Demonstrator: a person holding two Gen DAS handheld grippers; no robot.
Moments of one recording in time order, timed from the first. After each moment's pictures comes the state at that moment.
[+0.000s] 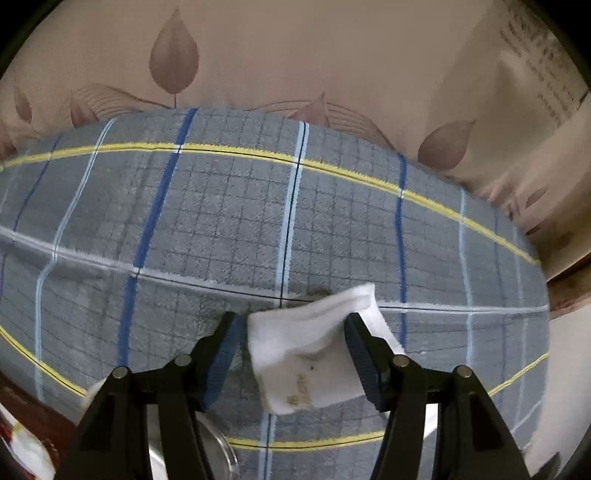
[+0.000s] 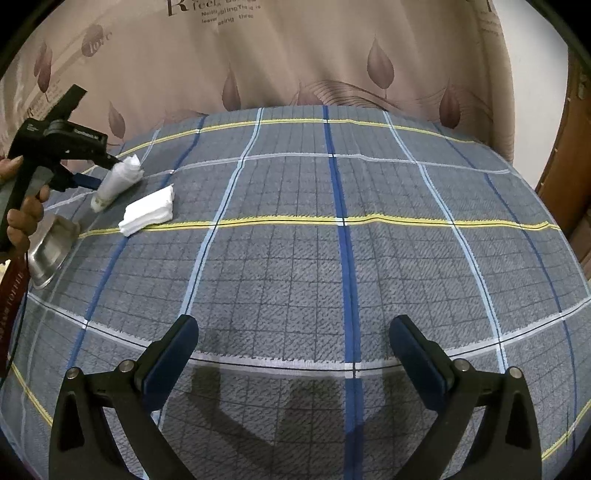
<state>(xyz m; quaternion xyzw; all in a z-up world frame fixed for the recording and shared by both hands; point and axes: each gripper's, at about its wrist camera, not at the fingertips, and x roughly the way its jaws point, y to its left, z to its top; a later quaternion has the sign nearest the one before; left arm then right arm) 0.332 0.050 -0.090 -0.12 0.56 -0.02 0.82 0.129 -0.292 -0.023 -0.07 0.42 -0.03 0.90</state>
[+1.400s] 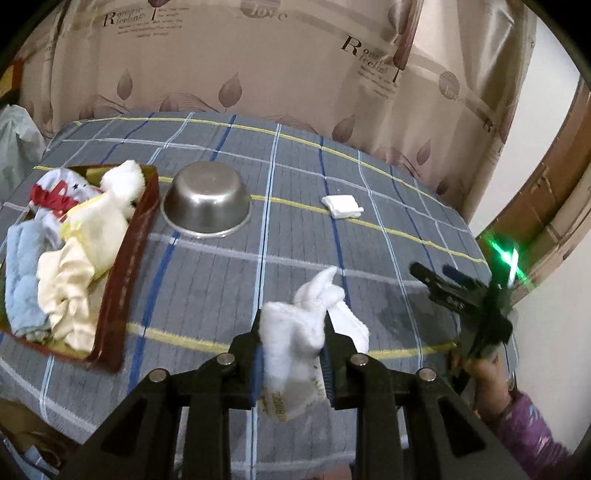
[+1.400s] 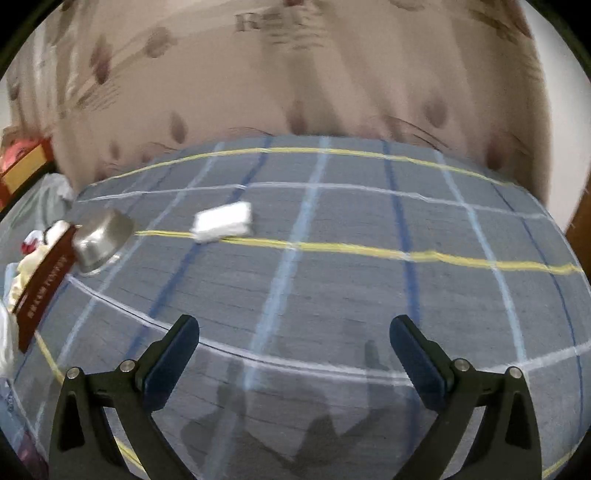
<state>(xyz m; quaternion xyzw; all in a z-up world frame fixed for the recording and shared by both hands) -0.016 0.044 -0.028 -0.14 0.44 -0.06 0.88 0.116 -0.244 -0.013 -0.09 0.38 0.07 0.92</state>
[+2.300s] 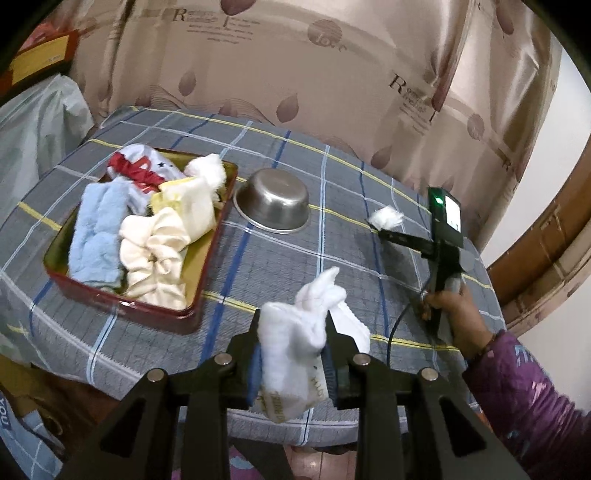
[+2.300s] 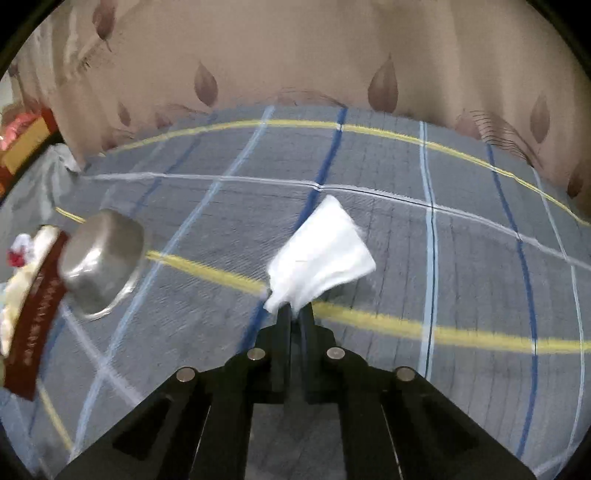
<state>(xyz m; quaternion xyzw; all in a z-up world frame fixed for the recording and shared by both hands) -0.081 0.109 -0.014 -0.19 0.42 -0.01 0.89 0.201 -0.160 -0.042 -0.10 0.46 0.11 0.88</state>
